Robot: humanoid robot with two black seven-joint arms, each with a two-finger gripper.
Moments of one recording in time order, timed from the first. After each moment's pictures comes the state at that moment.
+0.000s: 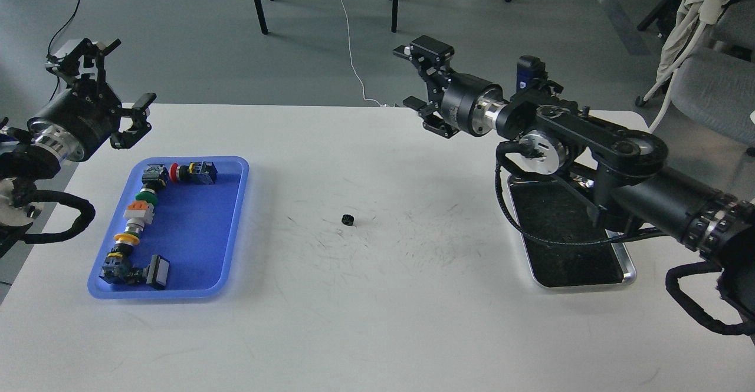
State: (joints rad) left arm -0.60 0.78 -0.76 -1.13 0.13 -0.21 -0.19; right arm 0.97 -0.38 0.53 0.90 -0.20 0.17 0.03
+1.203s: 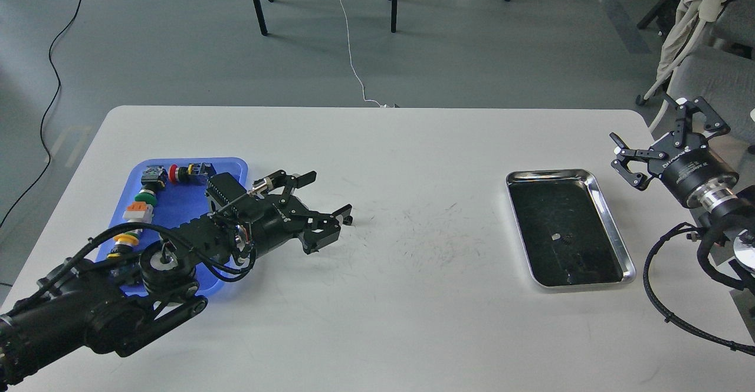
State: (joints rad) left arm -0.56 0.37 -0.43 -1.09 2.18 0.28 -0.18; right arm 0.44 -0.56 1.00 0.82 0.08 0.47 0.06
